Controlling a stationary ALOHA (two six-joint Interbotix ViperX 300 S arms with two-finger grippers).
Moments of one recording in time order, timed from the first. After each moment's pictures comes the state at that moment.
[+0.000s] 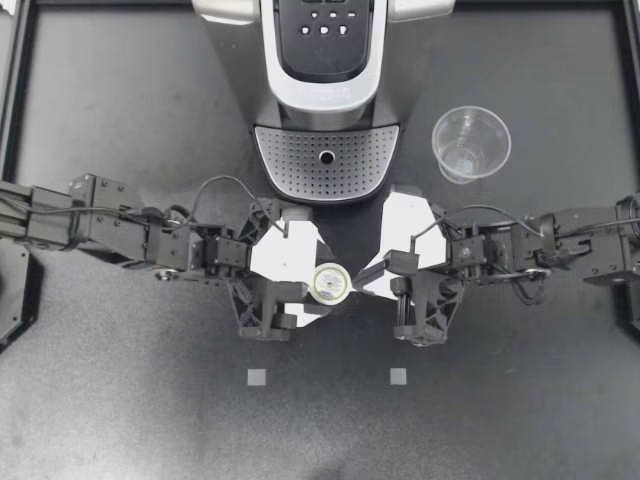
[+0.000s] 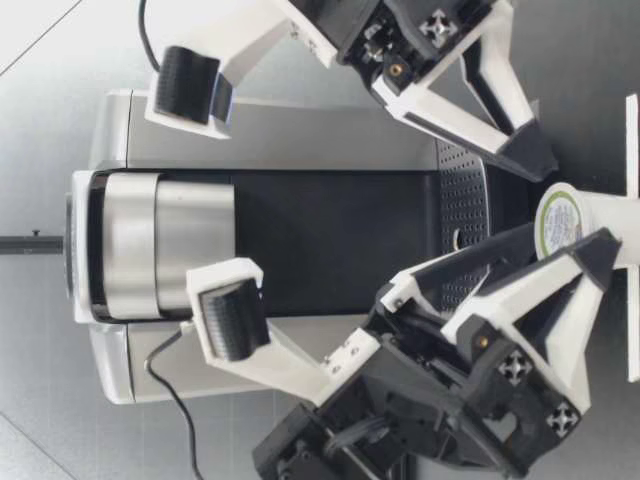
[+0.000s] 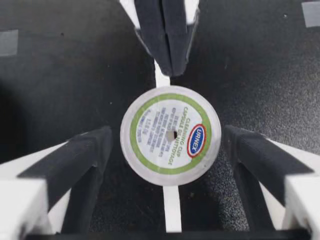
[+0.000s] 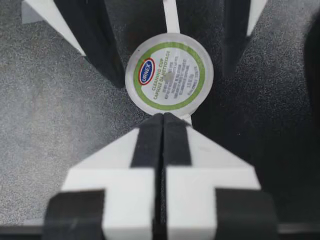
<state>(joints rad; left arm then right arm) 0.00 0.21 0.66 0.04 -0.09 0.06 0.01 0.08 0.81 -0.01 -0.13 0.14</state>
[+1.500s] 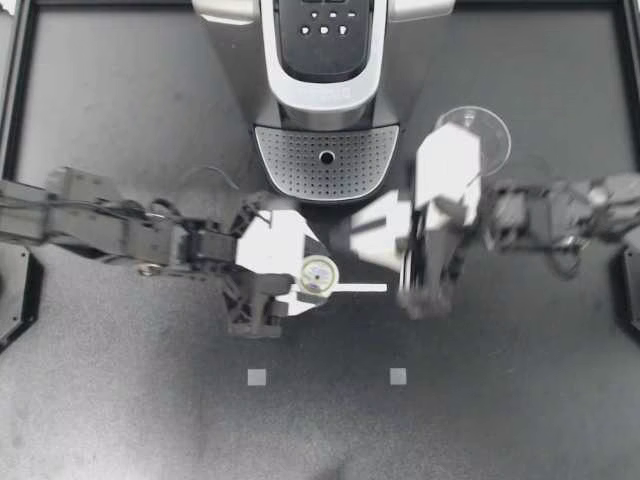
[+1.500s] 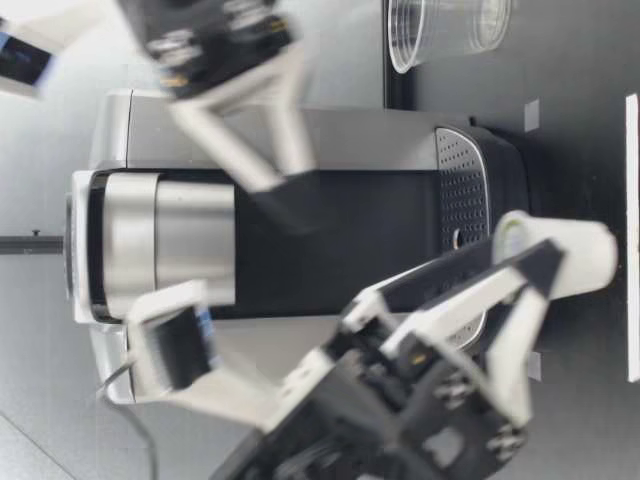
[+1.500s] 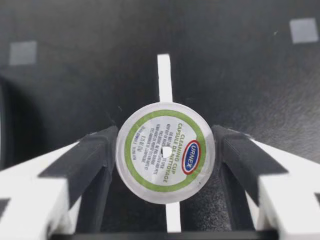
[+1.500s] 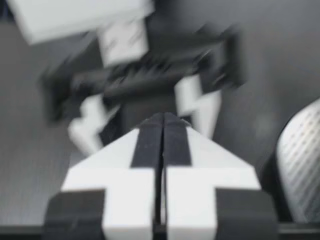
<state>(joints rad) 0.00 0.10 0.70 0.03 -0.07 0.04 -0.06 -0.15 0.80 0.00 -0.29 0.15</state>
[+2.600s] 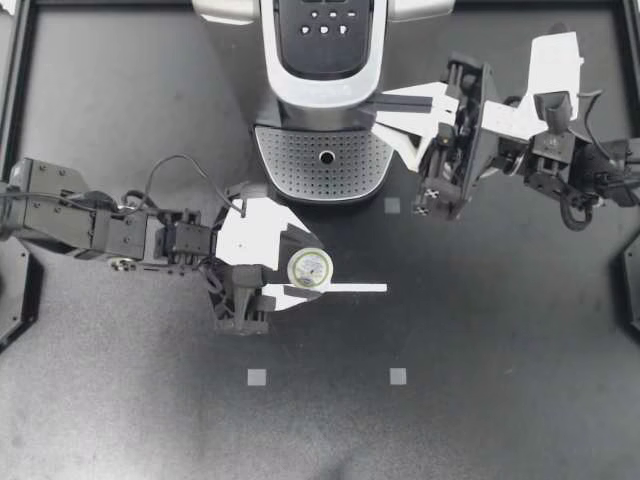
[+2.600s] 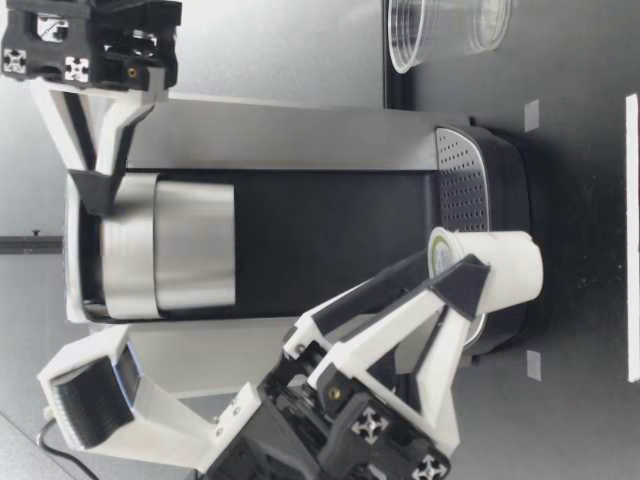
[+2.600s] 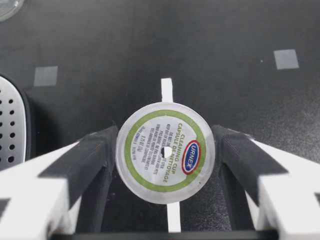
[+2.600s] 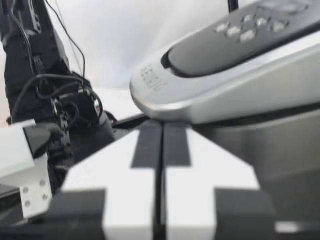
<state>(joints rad) 0.00 0.02 0.73 0.03 -0.09 0.04 -0.22 -0.17 0.86 0.06 -0.84 0.14</state>
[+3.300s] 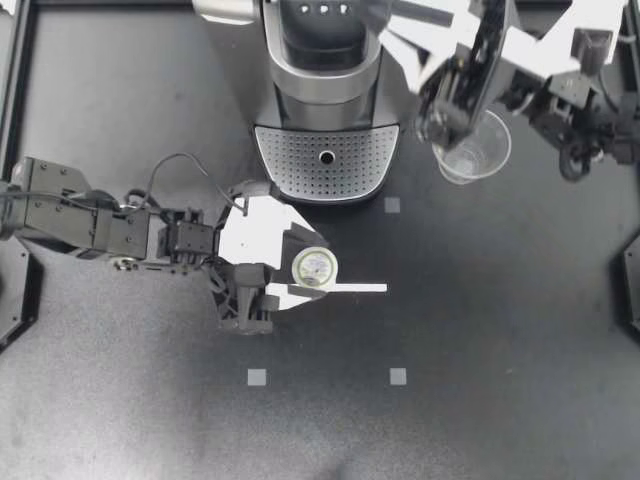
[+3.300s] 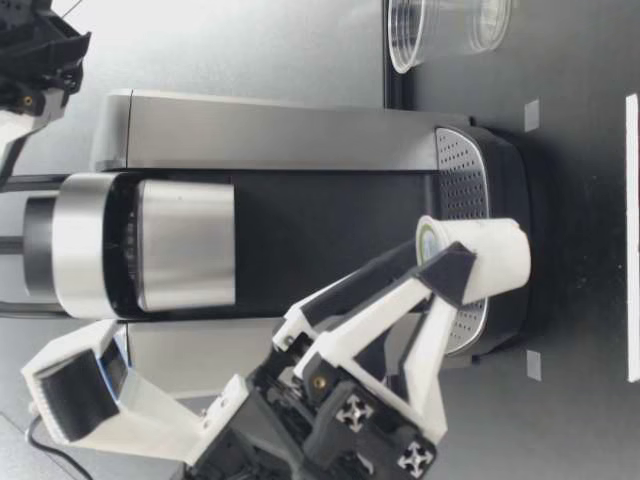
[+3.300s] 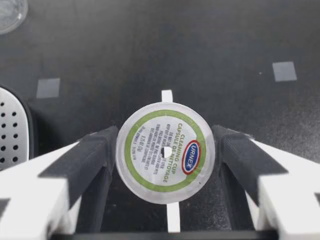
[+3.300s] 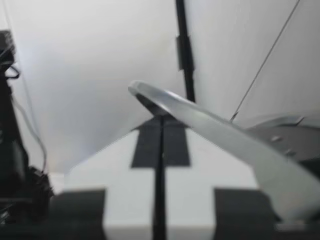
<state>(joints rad) 0.00 0.02 0.71 0.03 -0.09 0.04 -0.35 -0.20 0.73 0.05 -0.87 0.08</state>
